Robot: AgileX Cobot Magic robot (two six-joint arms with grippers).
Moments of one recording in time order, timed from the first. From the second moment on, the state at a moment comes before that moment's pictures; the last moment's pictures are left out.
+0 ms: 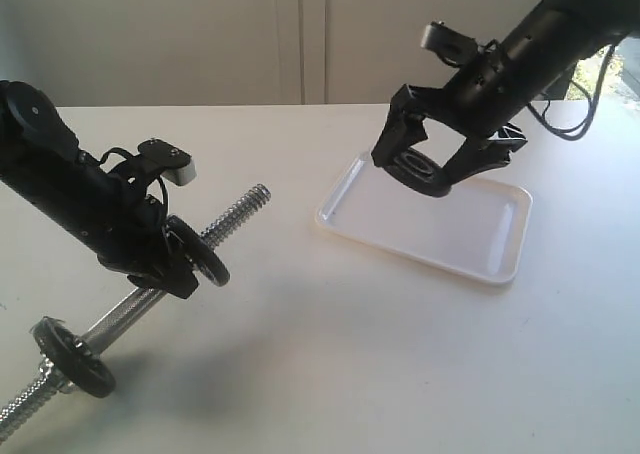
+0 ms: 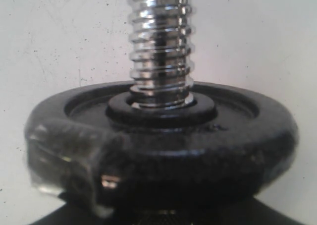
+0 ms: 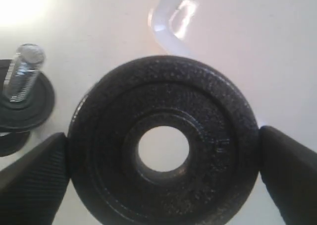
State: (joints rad) left arm -0.33 1.75 -1.06 -0.60 0.75 0.91; right arm 0.12 2.01 -1.67 0.64 1.18 -0.36
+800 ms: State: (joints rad) left arm -0.33 1.72 -1.06 -0.59 0.78 0.92; right arm -0.01 2.05 -1.44 1.14 1.20 -0.58
